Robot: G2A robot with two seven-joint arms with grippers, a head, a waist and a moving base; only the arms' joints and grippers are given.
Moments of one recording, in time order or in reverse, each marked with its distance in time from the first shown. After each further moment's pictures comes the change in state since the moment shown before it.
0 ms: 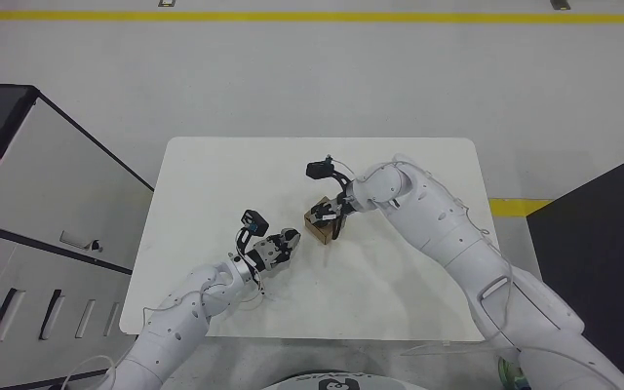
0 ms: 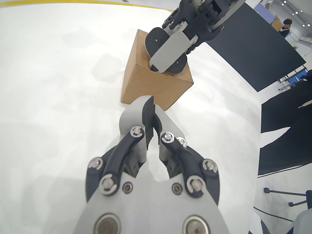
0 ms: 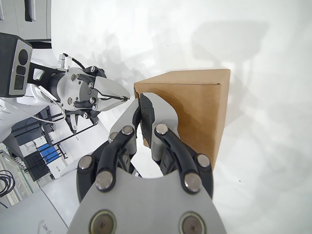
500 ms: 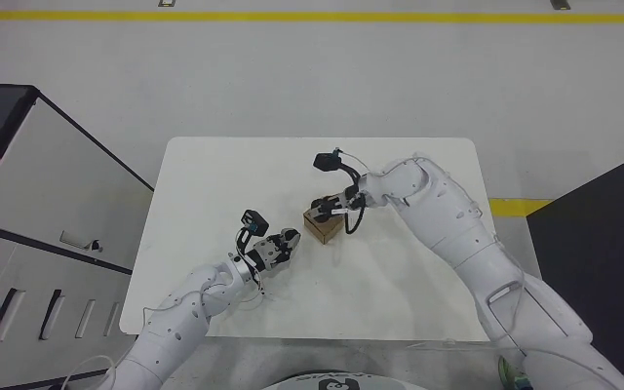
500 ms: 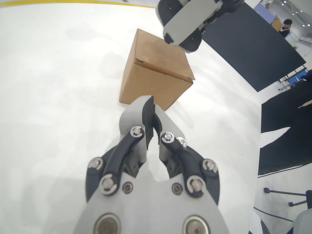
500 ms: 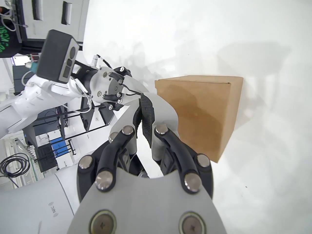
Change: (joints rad) left arm 0.000 0.000 0.000 0.000 0.000 0.000 0.000; right arm -0.055 0.046 0.134 -0.056 0.134 -0.134 0.040
